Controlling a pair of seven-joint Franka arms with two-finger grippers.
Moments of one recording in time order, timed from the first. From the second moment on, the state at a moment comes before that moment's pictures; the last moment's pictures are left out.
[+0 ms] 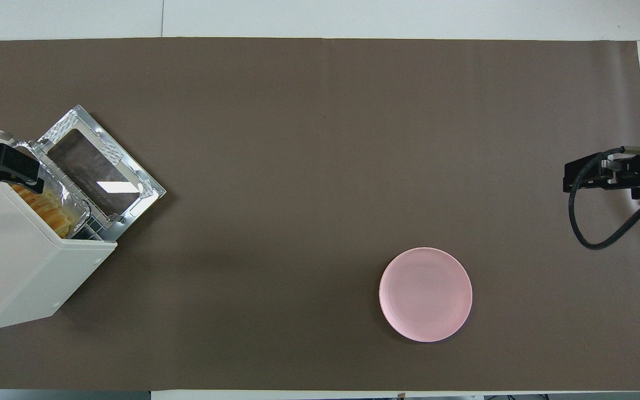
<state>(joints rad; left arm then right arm) -0.48 0.11 0.48 -1.45 -0.05 1.33 0.02 -0.11 -0.07 0.15 -1.65 -0.01 1.53 0.17</state>
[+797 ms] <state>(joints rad) -0.14 -0.02 0.10 -1.58 -0.03 1.31 0.02 -0.11 -0.07 0.15 -1.65 -0.01 1.53 0.17</state>
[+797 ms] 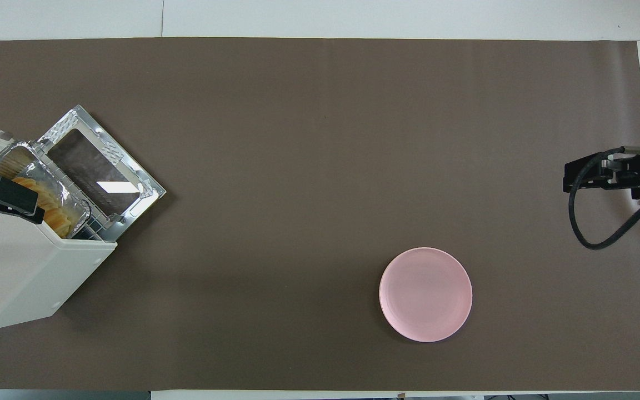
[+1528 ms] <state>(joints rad) -0.12 -0.02 0.08 -1.60 0.00 1.41 0.02 -0.11 -0.07 0.15 -1.65 -0.01 1.53 0.17</state>
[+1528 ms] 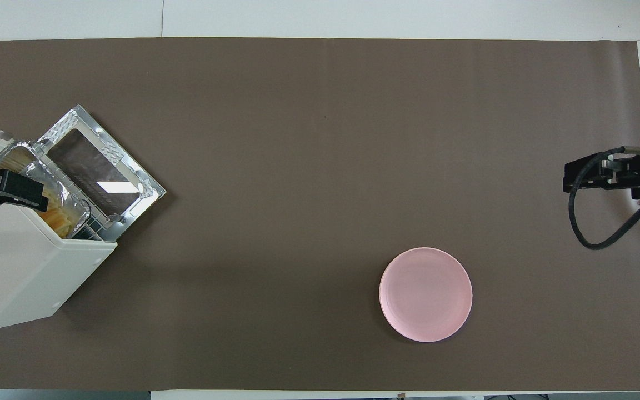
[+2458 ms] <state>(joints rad) -0.04 0.00 -0.05 -1.59 0.01 1.47 0.02 -0.11 -0.07 0.15 -1.65 -0.01 1.53 0.17</state>
